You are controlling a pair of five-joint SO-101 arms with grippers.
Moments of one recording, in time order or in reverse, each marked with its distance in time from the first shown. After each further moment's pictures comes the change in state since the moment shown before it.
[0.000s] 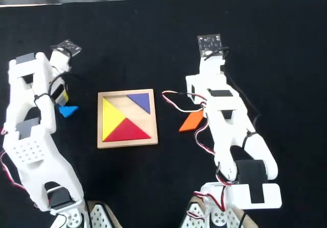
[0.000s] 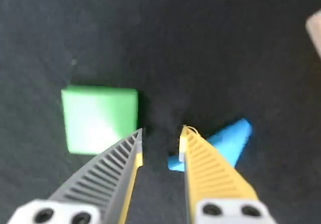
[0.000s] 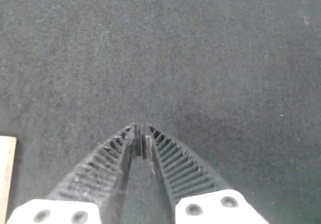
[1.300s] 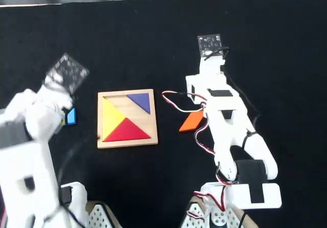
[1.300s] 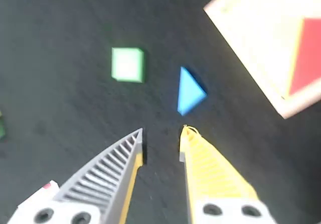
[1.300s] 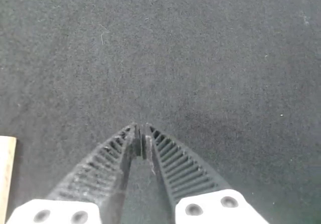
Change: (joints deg) left arm 4.2 -85.6 46.9 3.3 0.4; right arm 0.0 0.0 0.0 0.0 0.0
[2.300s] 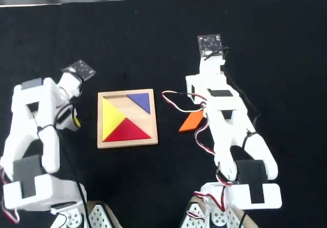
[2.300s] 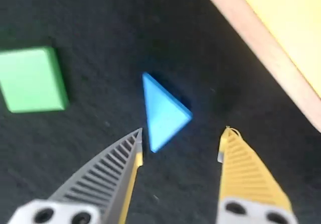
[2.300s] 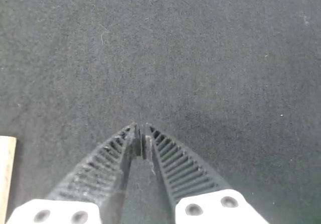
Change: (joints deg) left arm -1.0 56.1 -11.8 -14.4 -6.1; right arm 0.0 0.0 0.0 0.0 0.0
